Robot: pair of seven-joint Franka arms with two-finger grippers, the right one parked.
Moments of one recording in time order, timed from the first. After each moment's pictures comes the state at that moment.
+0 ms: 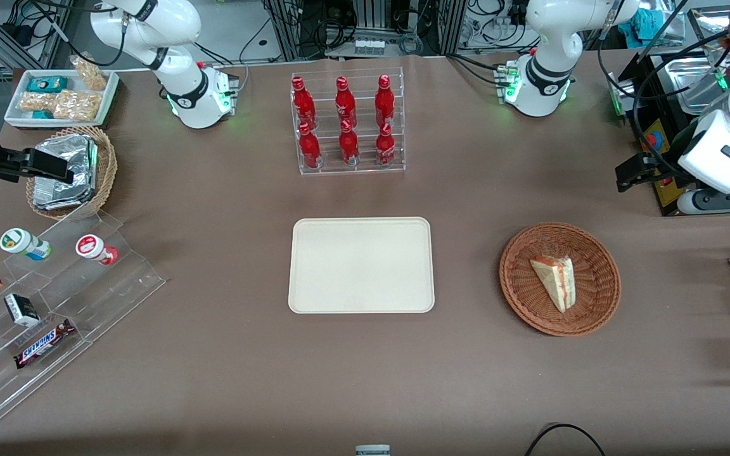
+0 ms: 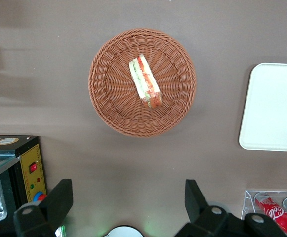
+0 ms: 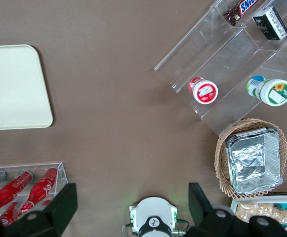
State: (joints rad) arm 0.10 0.08 -0.23 -1.47 0.04 1.44 -0.17
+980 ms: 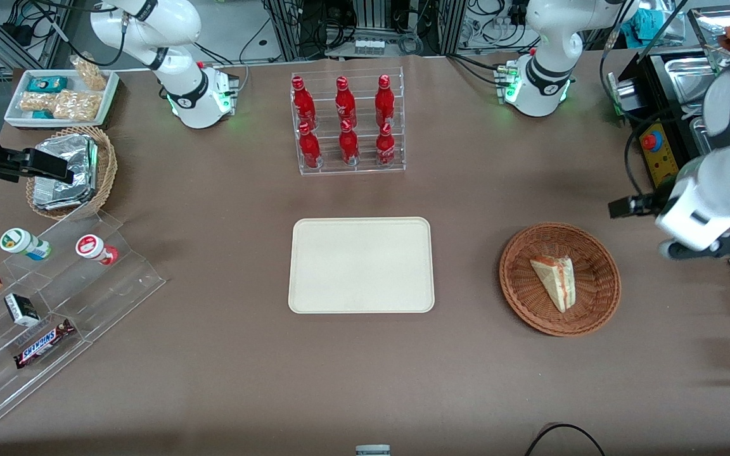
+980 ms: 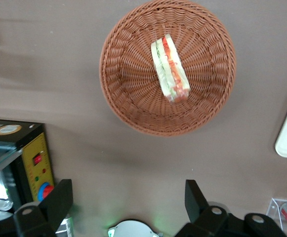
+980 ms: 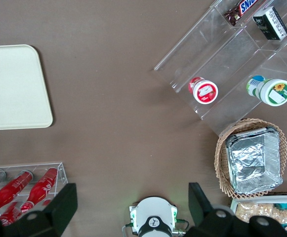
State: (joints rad) arm 0.10 0.26 -0.22 -1.50 0.11 1.48 -0.21
